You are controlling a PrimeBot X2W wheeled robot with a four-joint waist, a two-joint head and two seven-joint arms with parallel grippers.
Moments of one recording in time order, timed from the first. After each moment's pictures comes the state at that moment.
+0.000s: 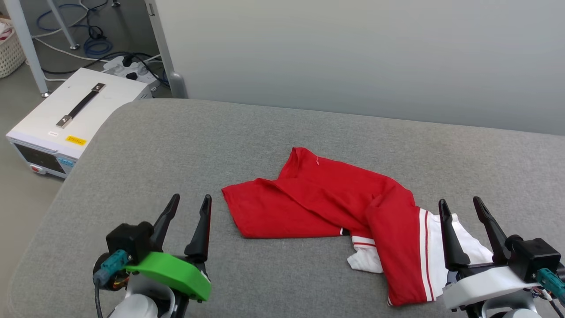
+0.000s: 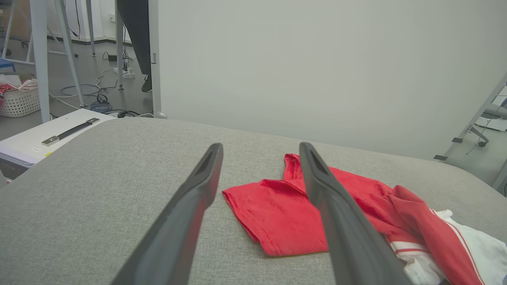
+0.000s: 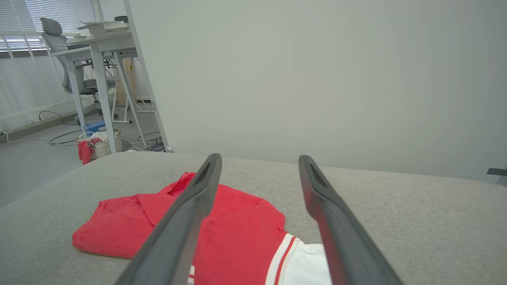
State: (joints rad) left arm -0.14 0.37 -0.42 0.14 -0.65 0.07 -0.26; right arm 0.04 -0.07 0.00 0.02 0.18 0.13 -0.22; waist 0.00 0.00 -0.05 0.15
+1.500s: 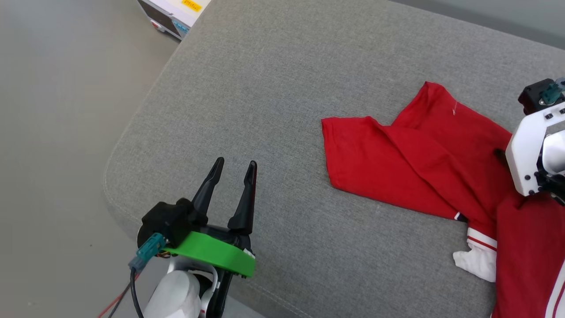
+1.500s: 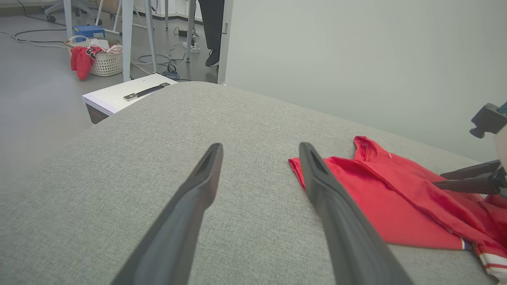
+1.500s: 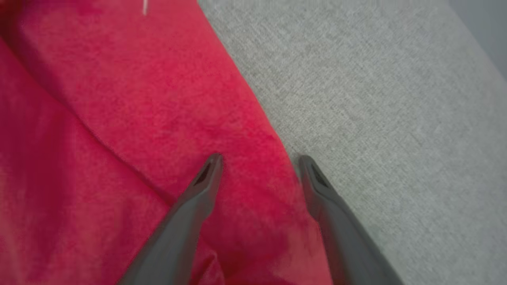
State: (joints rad) left arm -0.16 0.07 -0.25 0.10 -0.38 -0.12 -0.26; right arm -0.69 -0.59 0.48 0.50 0.48 0.13 0.69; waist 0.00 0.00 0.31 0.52
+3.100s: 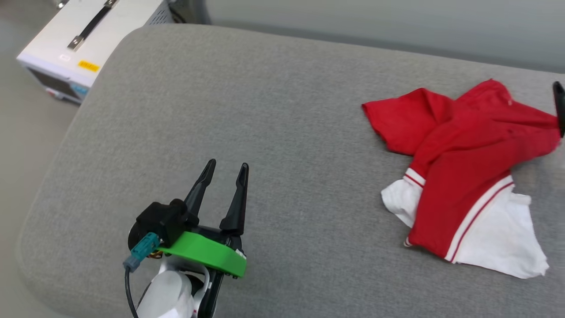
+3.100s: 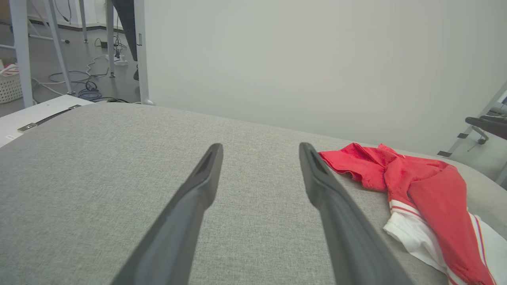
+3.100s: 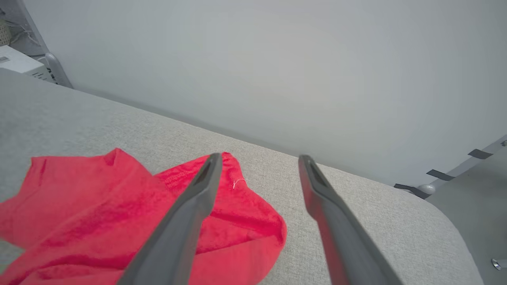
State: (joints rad) left arm -0.17 0.09 -0.24 0.13 -0.36 -0.13 -0.26; right arm -0.69 -0.54 0.14 0.68 0.31 0.13 -0.01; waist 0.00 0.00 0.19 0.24
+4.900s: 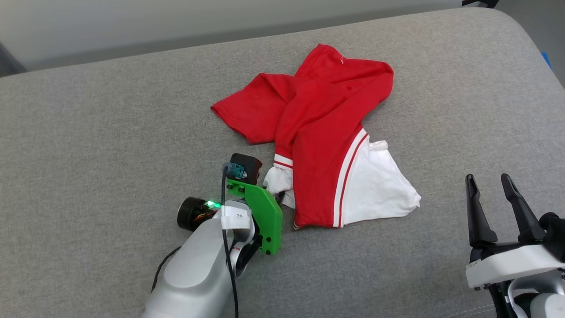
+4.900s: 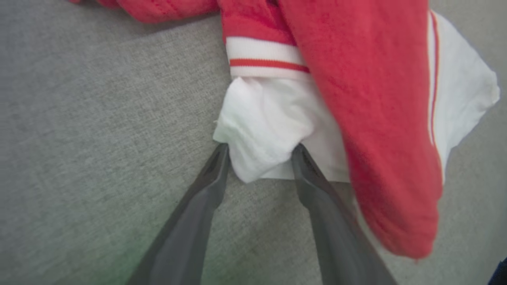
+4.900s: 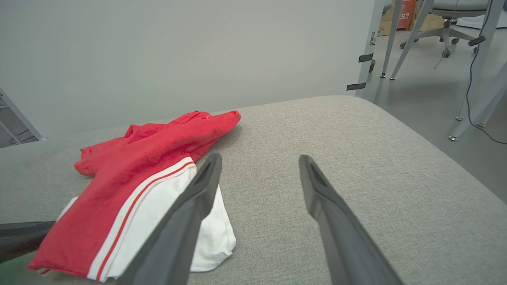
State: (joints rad) left arm -0.55 0.05 -0.51 0.68 -0.46 -0.05 0.27; right arm 0.01 -0.10 -0.06 -0.10 0.26 0.13 -0.11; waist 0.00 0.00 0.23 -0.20
